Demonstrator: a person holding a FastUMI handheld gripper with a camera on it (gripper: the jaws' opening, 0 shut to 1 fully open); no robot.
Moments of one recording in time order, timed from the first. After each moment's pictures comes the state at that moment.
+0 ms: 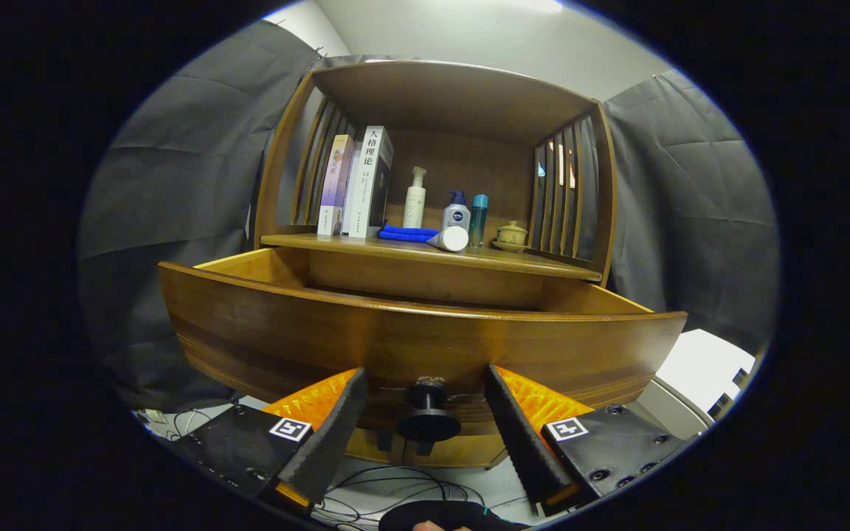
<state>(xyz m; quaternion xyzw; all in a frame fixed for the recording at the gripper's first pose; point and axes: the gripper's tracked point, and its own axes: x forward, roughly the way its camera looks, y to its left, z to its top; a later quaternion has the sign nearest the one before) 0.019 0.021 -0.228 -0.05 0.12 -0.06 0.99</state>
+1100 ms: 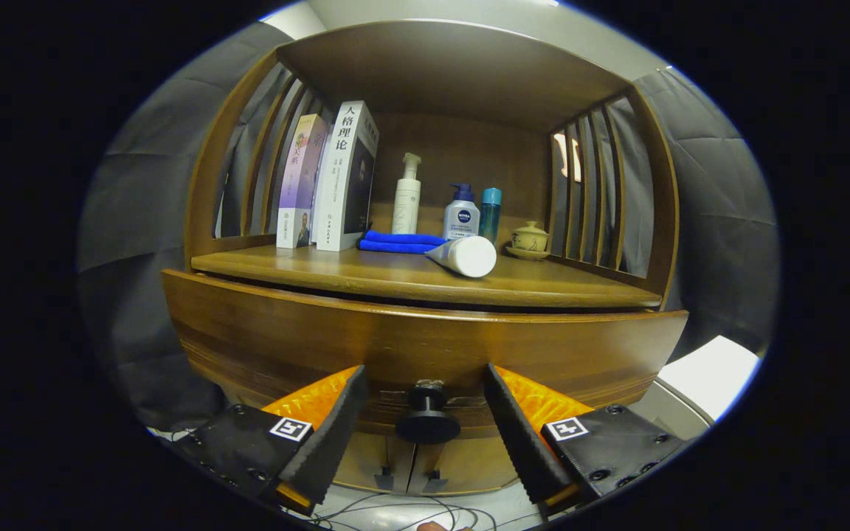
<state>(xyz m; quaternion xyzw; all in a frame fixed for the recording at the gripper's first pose) 0.153 0.011 -0.227 -0.05 0.12 -0.08 0.99</state>
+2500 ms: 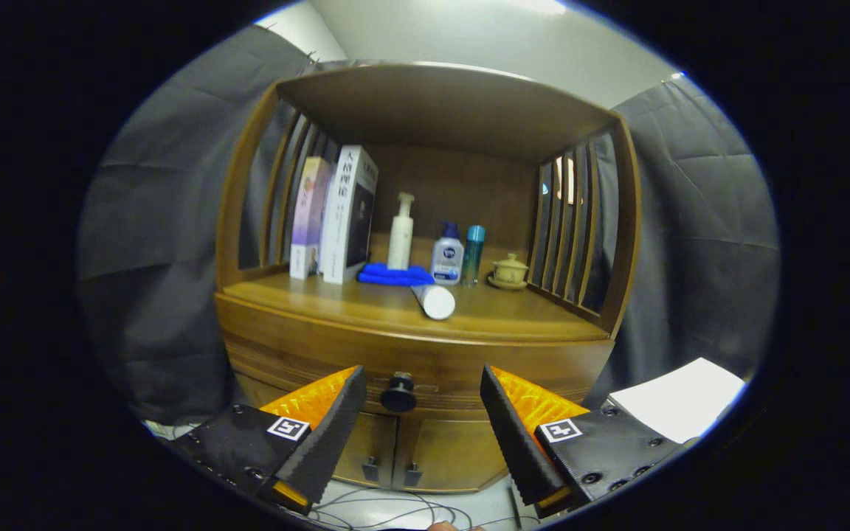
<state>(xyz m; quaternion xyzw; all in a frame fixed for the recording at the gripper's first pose) 0.072 0.010 -0.137 -0.04 0.08 -0.05 0.99</state>
